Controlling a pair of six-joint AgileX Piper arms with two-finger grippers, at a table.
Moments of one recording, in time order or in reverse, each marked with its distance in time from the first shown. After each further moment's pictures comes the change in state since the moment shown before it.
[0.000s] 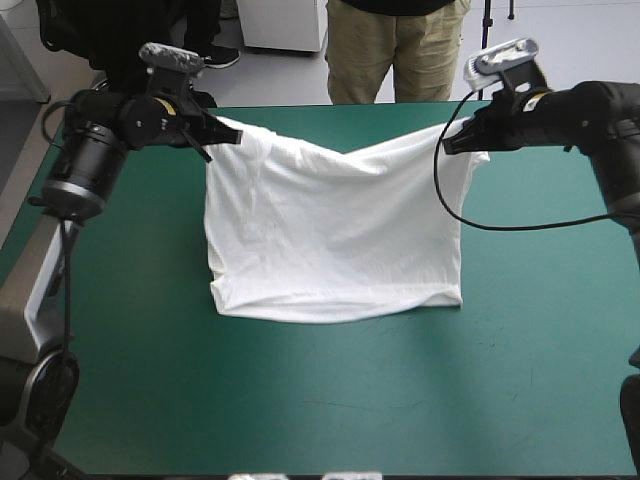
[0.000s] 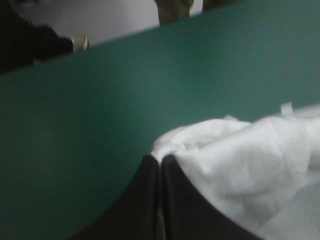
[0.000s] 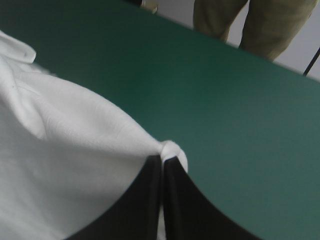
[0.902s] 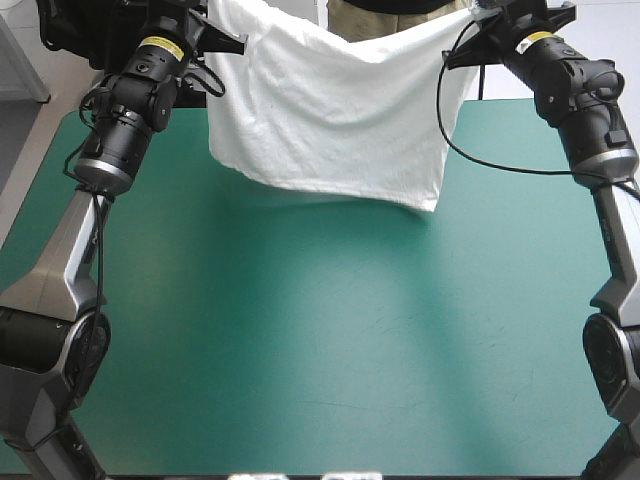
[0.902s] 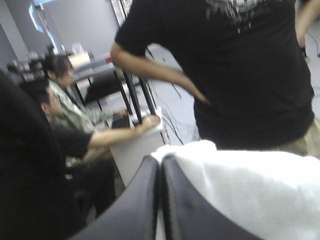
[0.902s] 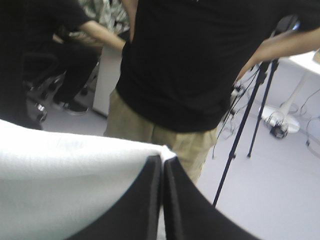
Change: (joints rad) left arm 0.000 0.174 -0.129 0.202 -0.822 0.004; right arm 0.000 0.223 -0.167 -0.095 -0.637 -0.054
